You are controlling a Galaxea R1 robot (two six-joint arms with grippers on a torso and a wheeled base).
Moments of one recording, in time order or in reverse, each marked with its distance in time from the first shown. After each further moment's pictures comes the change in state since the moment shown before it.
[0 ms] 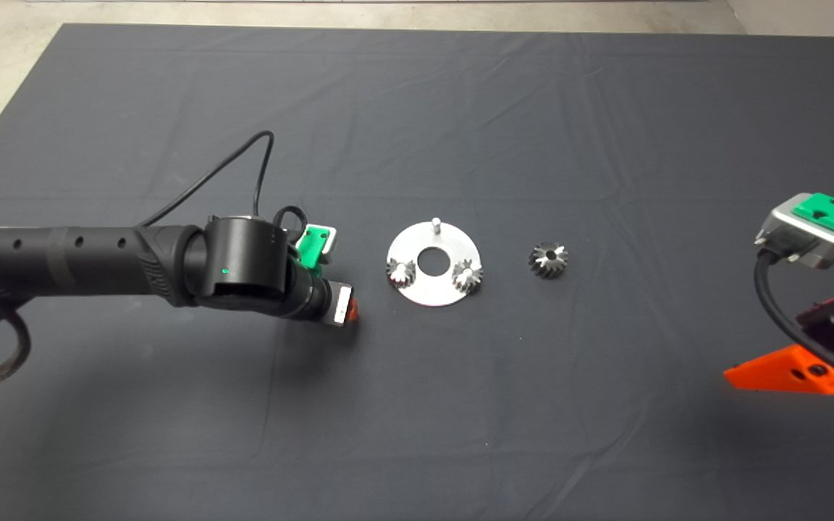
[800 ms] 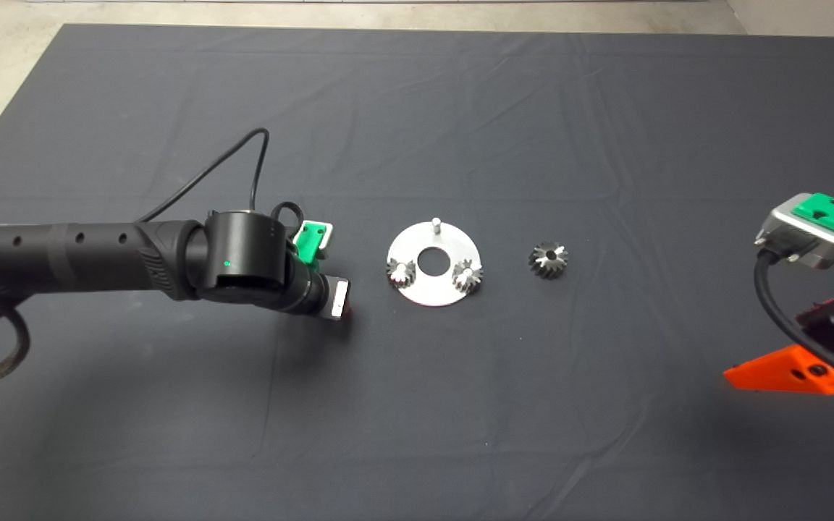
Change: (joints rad) left arm -0.003 -0.003 -0.025 -0.001 -0.005 0.008; right arm 0.000 0.000 0.000 0.000 0.000 0.000
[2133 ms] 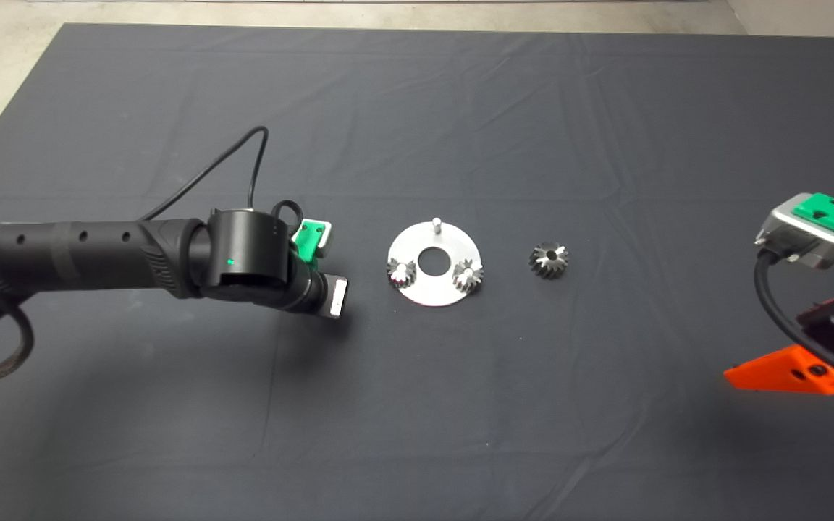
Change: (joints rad) left arm -0.001 0.028 -0.008 0.001 0.050 -0.001; right arm 0.000 0.000 0.000 0.000 0.000 0.000
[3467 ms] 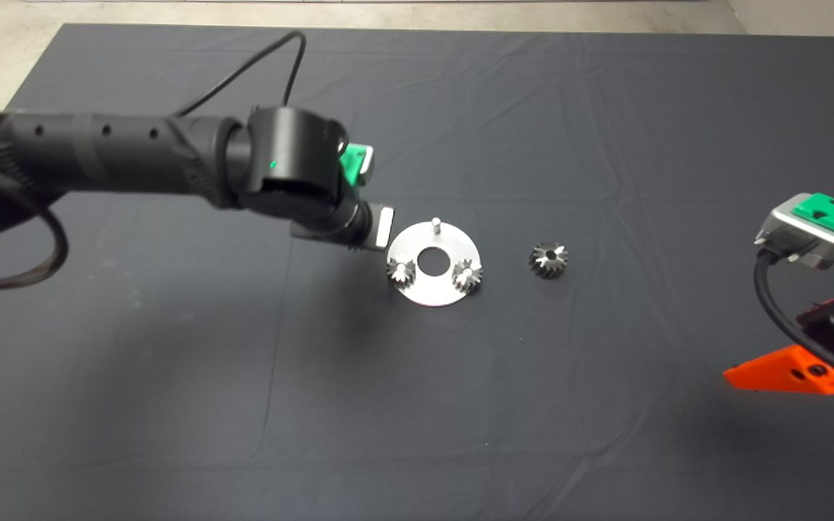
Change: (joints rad) left arm -0.232 0.198 -0.113 -0.127 0.002 -0.083; right arm 0.000 0.002 0.000 0.001 -0.002 0.001
